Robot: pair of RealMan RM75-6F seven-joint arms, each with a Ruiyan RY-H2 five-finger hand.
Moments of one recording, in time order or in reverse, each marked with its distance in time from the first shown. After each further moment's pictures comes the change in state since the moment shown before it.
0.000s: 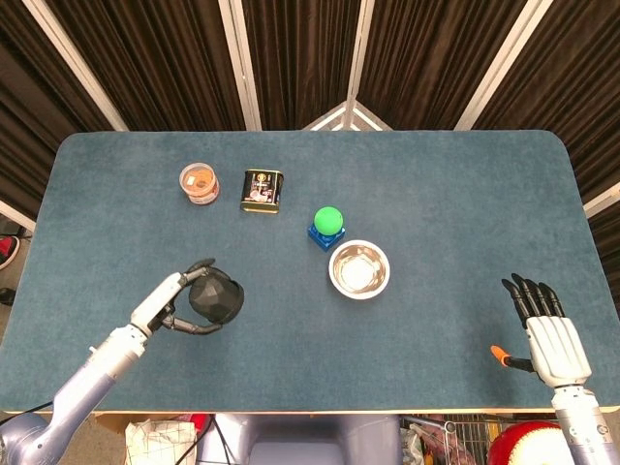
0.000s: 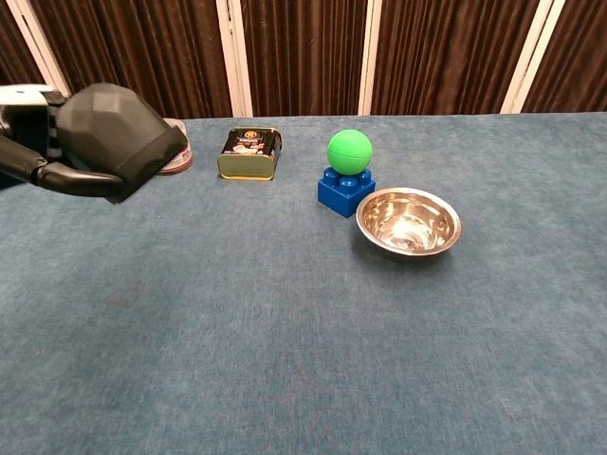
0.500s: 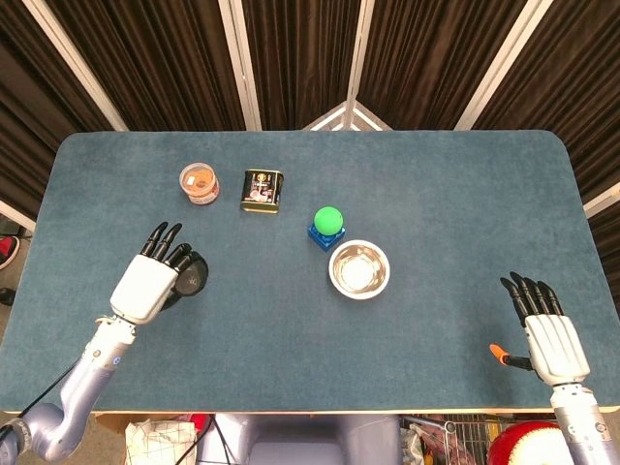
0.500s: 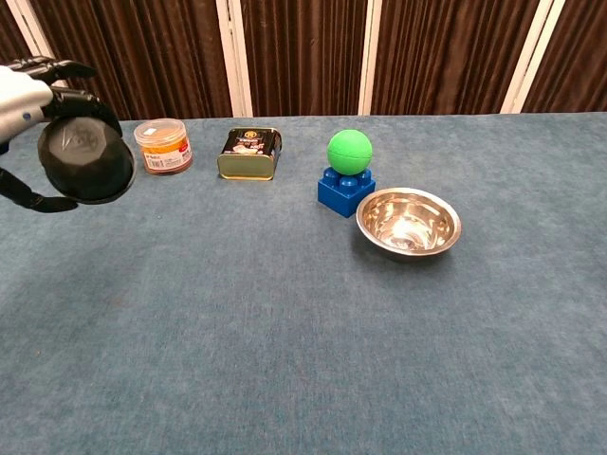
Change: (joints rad) left arm 0.026 -0.199 0.026 0.331 0.231 0.325 1.144; right arm 0.006 -0.005 0.005 -0.007 0.008 -0.007 -0.010
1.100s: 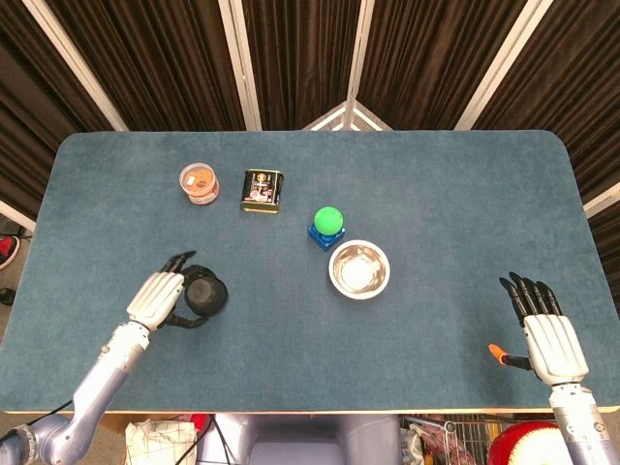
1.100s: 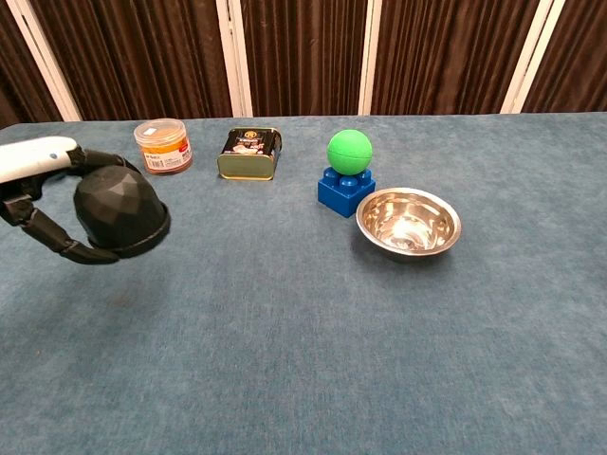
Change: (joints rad) left arm -0.045 0.061 0.002 -0.205 -0.408 -0.292 -0.508; right arm 0.001 -0.002 0.000 0.001 0.004 -0.001 -0.002
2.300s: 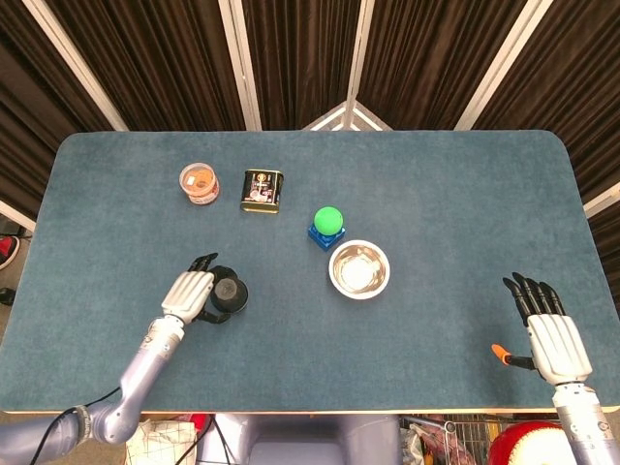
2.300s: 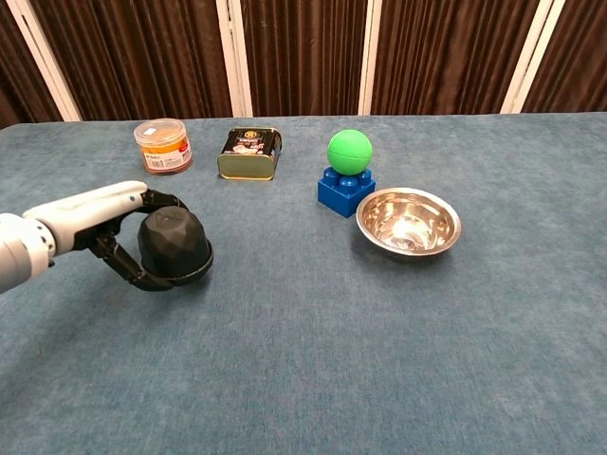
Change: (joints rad) left arm -0.156 -0.250 0.065 0.212 -0.199 0.092 0.290; right arm 0.002 0.006 -0.002 0.011 0.006 -0.012 0.030
